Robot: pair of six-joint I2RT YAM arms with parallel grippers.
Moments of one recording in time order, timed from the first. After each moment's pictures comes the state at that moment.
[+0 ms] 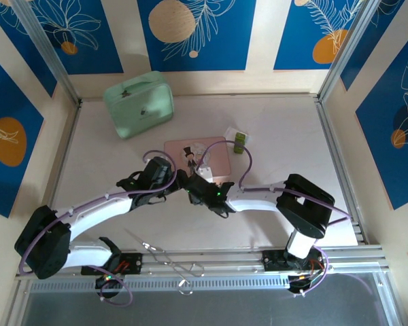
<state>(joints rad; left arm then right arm) -0.70 1.26 0.68 -0.24 -0.02 -0.99 1.05 1.70 0.91 -0.21 0.40 0.73</state>
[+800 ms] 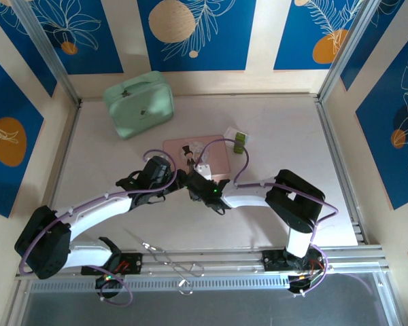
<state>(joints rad) -0.69 1.26 0.68 -0.23 -0.01 -0.94 1.02 1.79 0.95 -0.15 0.42 0.71</state>
